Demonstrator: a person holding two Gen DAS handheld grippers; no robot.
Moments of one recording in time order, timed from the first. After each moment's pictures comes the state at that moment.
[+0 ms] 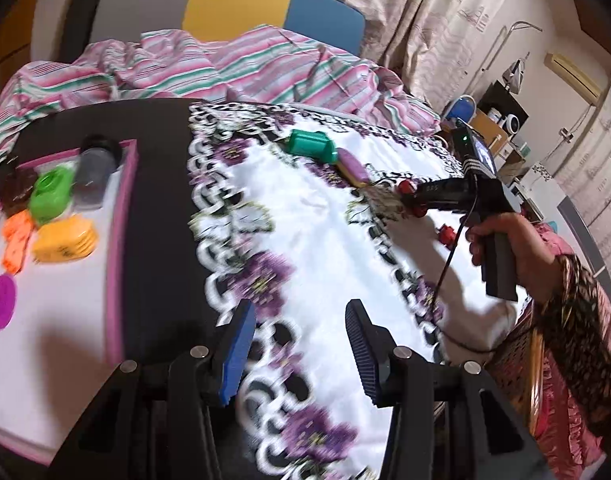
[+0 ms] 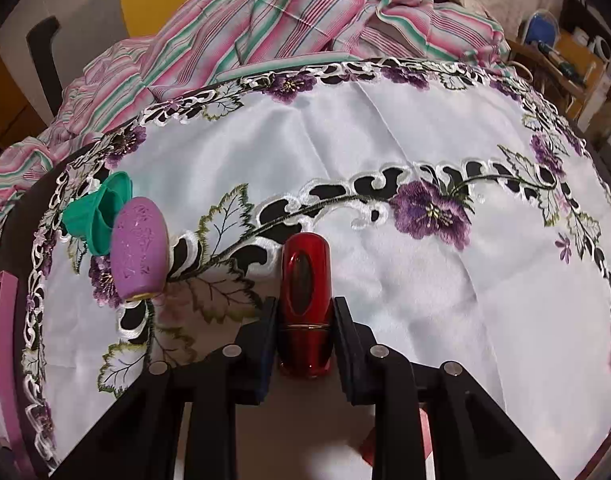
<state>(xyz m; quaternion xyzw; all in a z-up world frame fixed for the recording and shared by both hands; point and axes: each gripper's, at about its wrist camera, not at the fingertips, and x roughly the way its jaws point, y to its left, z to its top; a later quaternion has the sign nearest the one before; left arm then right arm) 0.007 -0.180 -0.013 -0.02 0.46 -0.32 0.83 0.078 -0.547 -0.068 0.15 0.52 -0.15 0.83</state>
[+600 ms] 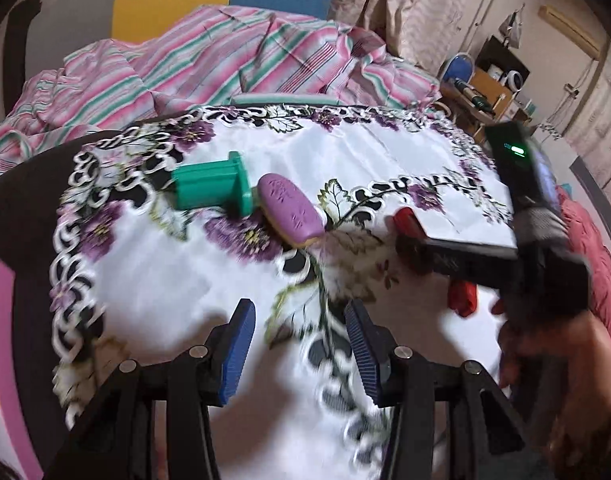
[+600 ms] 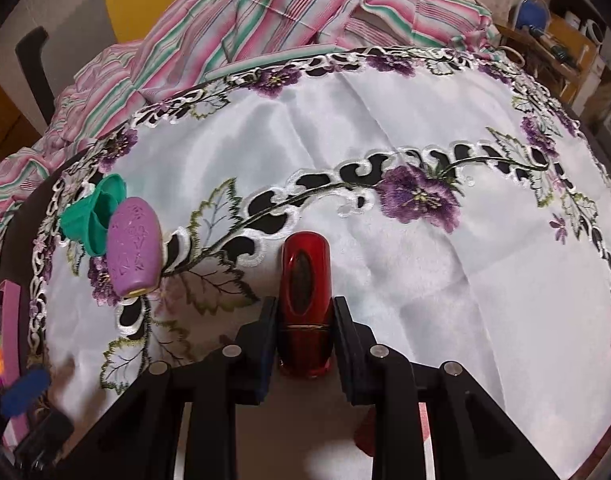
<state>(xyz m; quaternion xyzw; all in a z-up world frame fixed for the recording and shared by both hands) 0.091 -0.355 -0.031 0.06 0.48 -0.32 0.81 0.072 -0.554 -0.067 0.16 0.53 -0.17 0.82</state>
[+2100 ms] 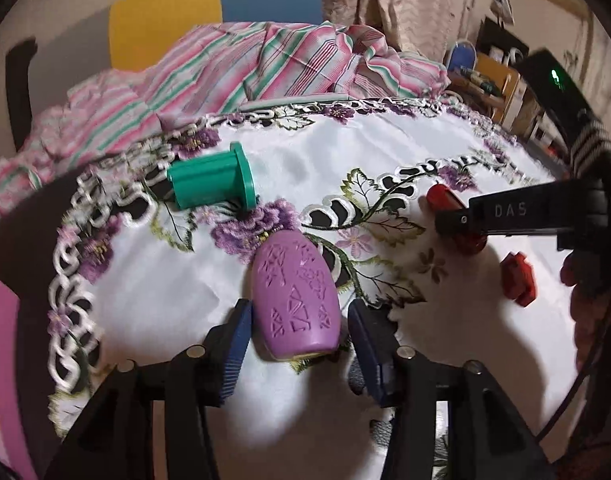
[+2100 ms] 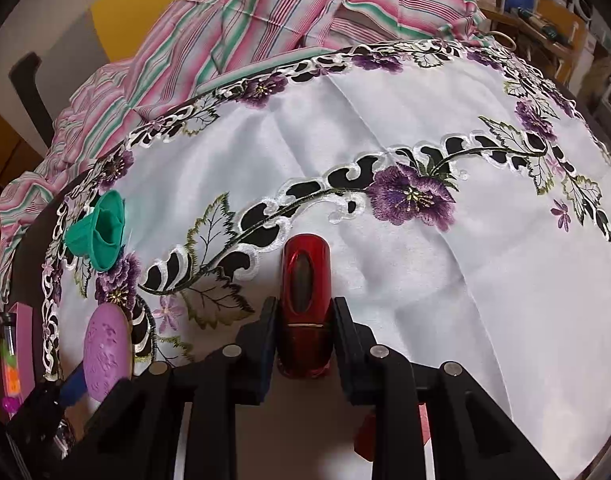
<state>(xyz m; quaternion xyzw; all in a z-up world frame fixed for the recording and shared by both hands) 0.084 -0.366 -0.063 0.13 0.42 -0.30 0.85 0.072 -0.560 -0.066 0.21 0.51 -0.17 0.82</state>
